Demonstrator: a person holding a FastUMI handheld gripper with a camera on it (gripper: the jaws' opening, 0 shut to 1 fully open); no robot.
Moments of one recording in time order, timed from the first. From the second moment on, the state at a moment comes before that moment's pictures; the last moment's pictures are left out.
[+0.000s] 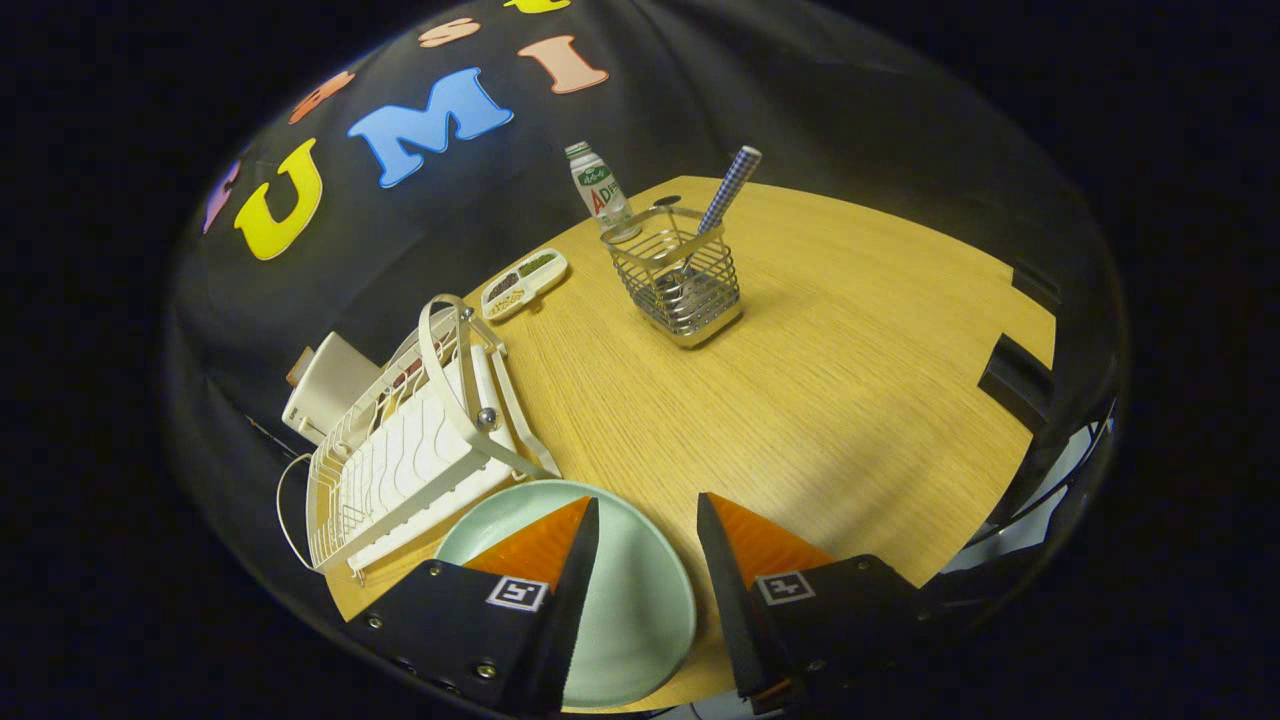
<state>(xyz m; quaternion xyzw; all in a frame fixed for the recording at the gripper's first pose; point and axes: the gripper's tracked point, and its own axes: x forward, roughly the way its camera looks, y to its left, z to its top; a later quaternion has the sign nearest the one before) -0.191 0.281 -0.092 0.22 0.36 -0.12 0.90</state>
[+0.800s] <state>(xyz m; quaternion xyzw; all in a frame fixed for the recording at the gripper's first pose) -0.087 0.146 -0.014 0.23 0.21 -0.25 0.92</state>
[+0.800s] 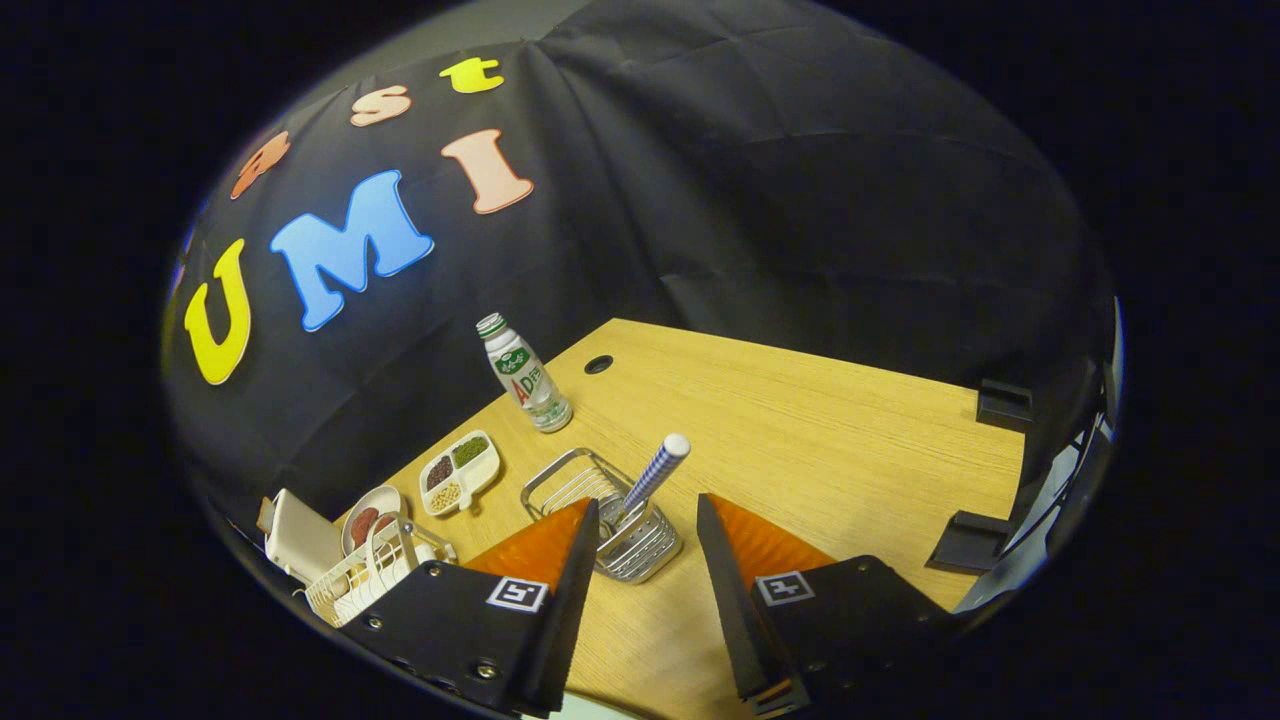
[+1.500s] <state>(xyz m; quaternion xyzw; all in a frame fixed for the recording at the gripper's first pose) -0.036 0.124 -0.023 0.24 0.20 -0.25 0.92</state>
